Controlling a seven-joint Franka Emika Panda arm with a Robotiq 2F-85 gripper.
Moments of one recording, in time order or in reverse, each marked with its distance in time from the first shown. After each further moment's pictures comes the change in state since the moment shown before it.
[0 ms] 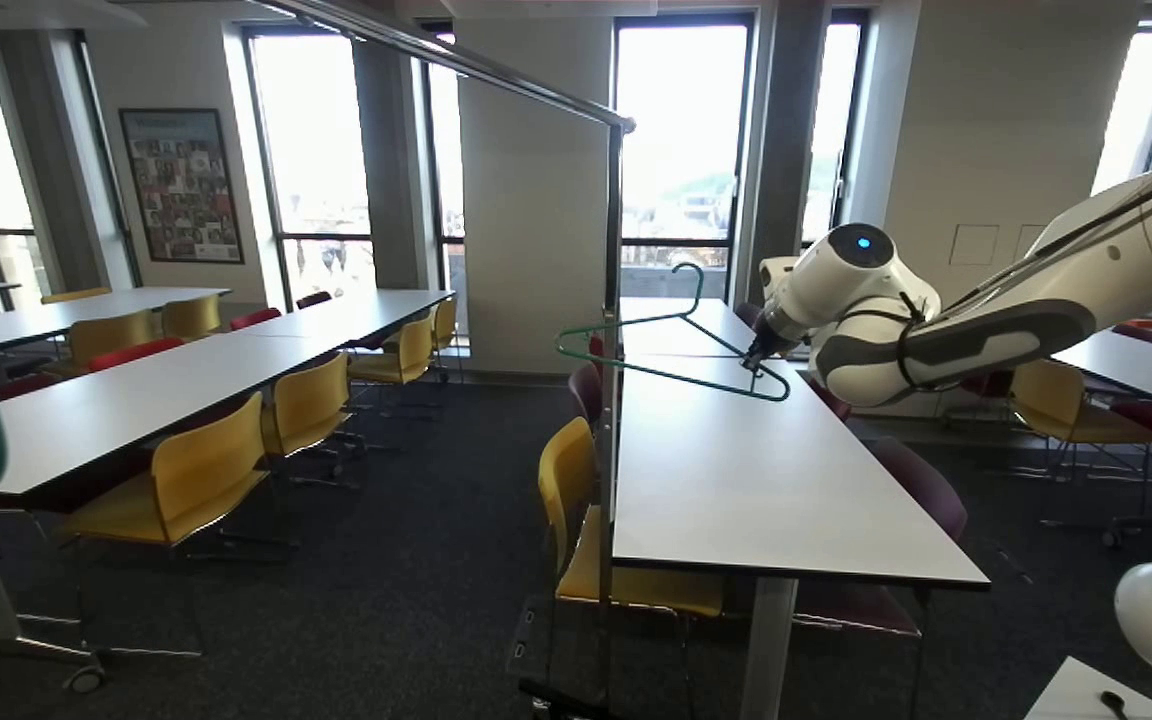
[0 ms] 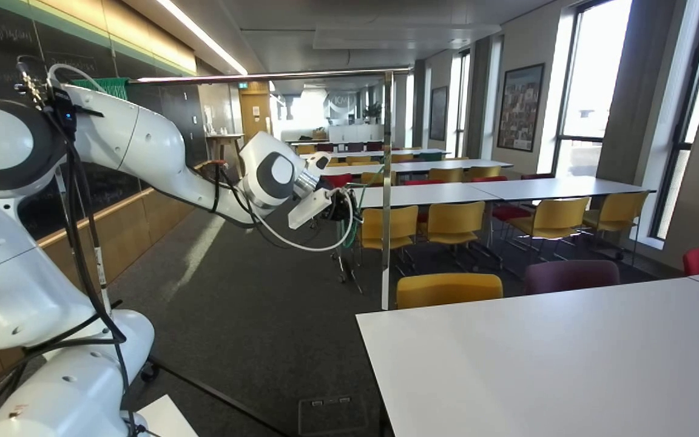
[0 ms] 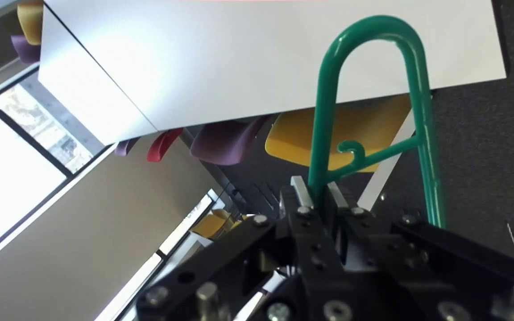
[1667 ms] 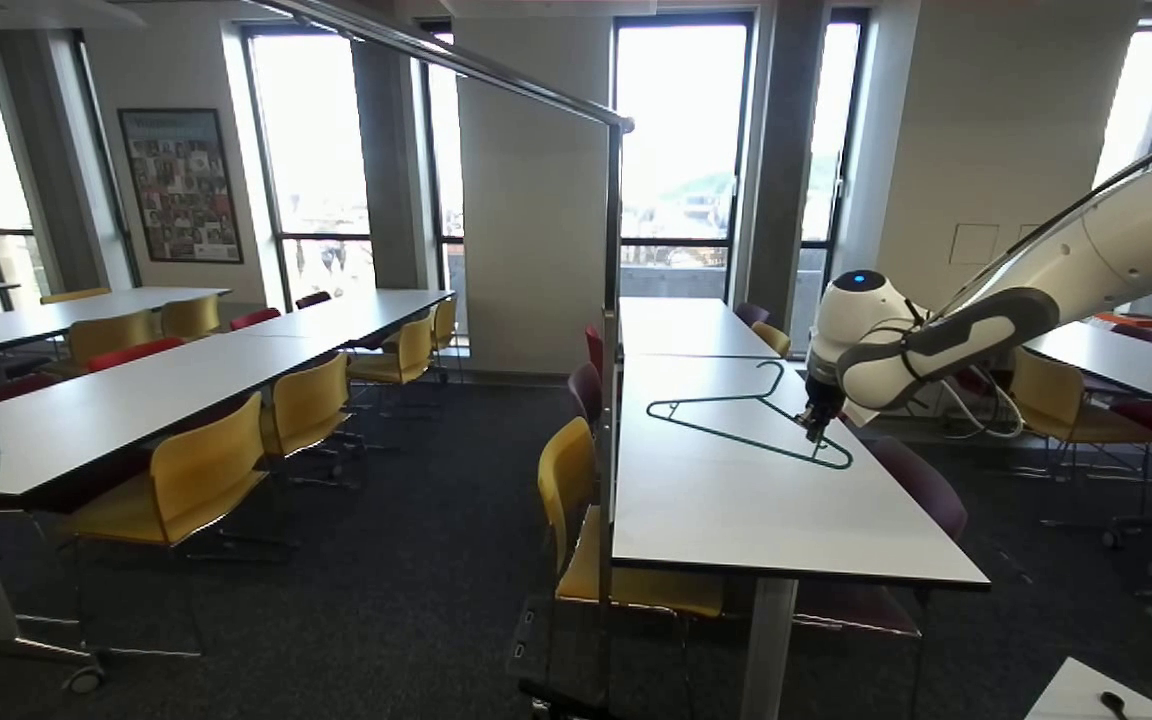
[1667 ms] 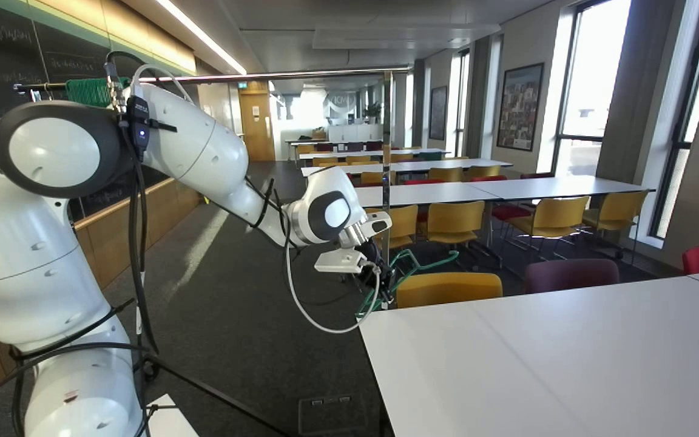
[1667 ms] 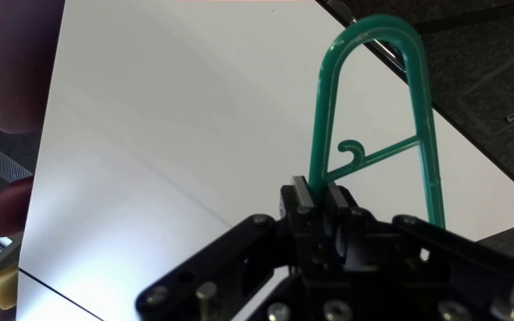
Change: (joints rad) arm 0.502 0.276 -0.688 0.009 -0.018 -0.279 0.127
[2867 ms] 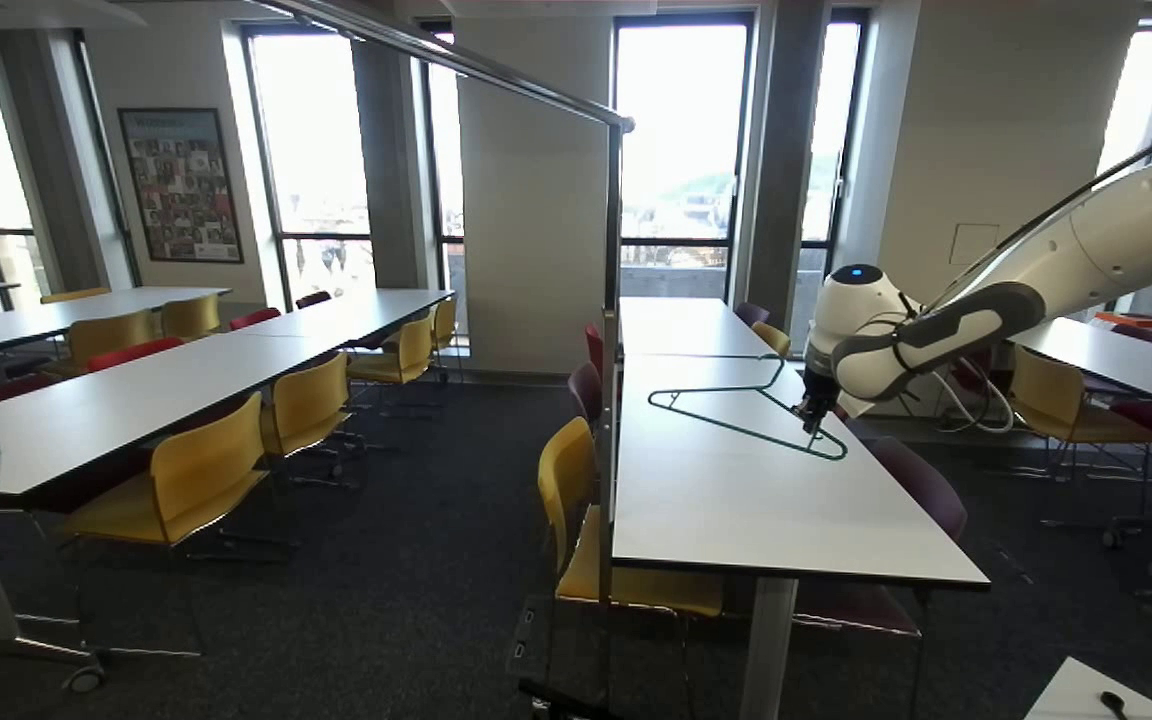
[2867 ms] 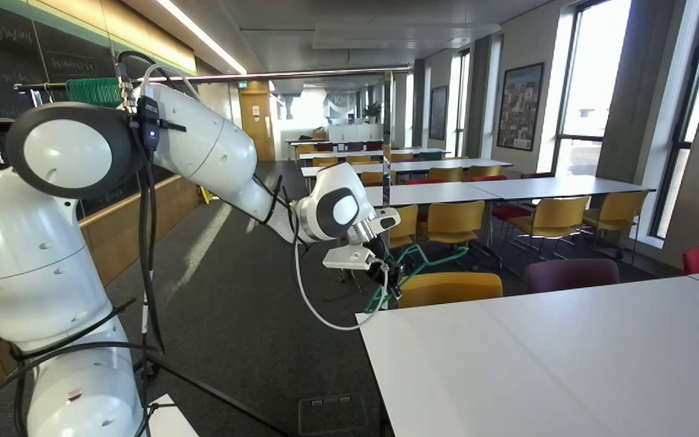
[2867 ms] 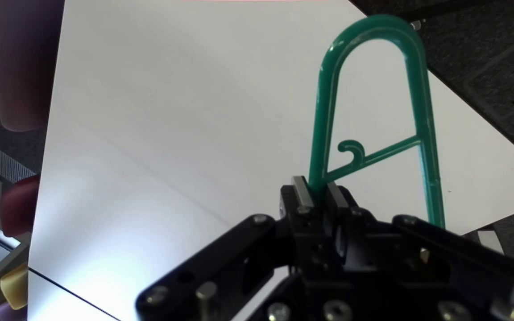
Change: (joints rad) arm 0.039 0.036 -0.056 0.056 0.011 0.000 0.001
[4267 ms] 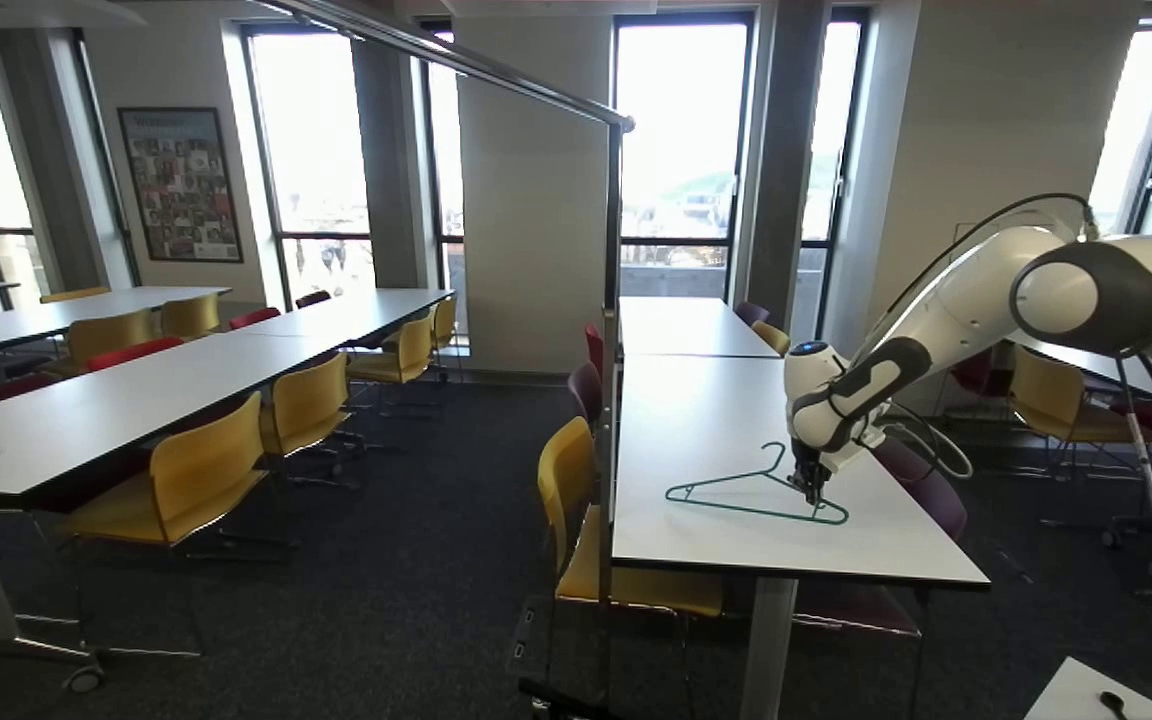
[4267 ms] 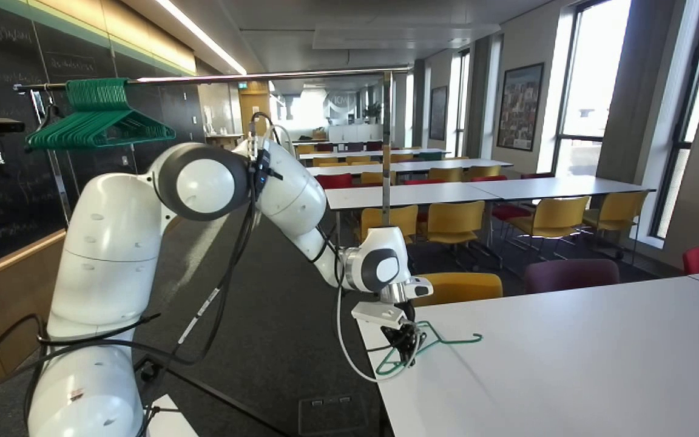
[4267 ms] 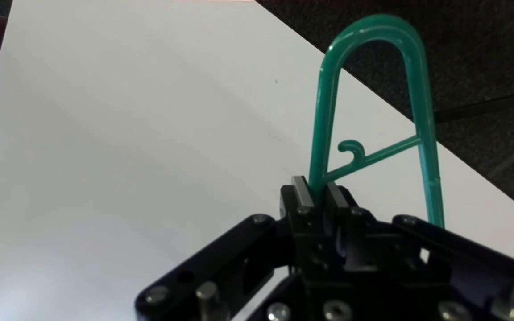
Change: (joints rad) arm 0.011 0.446 -0.077 0.216 0.092 -0.084 -0.101
